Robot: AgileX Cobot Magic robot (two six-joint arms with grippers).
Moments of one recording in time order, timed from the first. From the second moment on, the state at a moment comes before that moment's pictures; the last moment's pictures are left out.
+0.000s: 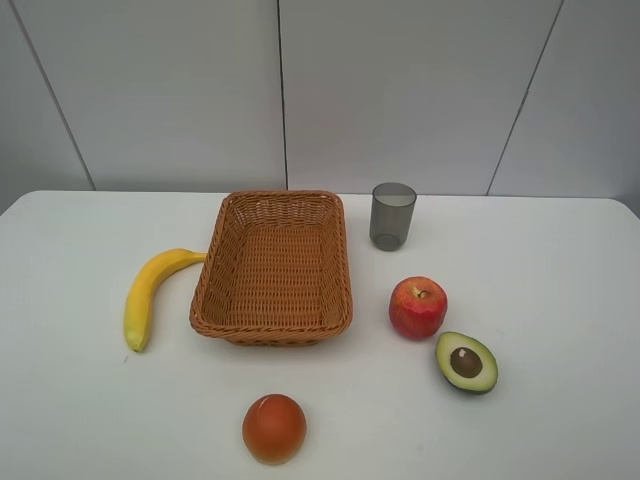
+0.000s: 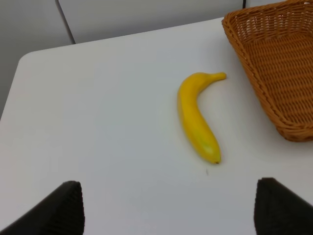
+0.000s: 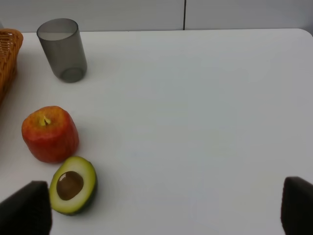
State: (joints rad) left arm 0.04 -0.01 -0.51 -0.19 1.09 0.24; right arm 0.05 0.00 -0.52 -0.06 1.07 0.00
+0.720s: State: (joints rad) left arm 0.04 -0.01 -0.51 -0.19 1.09 0.24; right arm 0.05 0.00 -0.52 -0.06 1.07 0.00
